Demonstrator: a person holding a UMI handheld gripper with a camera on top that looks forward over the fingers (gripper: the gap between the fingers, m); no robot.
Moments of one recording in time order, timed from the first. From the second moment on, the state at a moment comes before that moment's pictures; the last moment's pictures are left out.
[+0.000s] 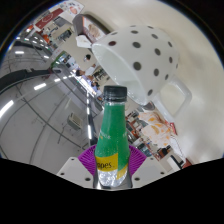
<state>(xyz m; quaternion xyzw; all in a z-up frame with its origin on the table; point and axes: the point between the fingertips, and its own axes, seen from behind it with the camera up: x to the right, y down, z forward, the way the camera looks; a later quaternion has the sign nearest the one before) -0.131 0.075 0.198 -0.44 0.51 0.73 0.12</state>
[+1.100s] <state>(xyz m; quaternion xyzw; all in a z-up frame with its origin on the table) 0.206 0.103 0.064 -0.81 -0.03 0.01 0.59</state>
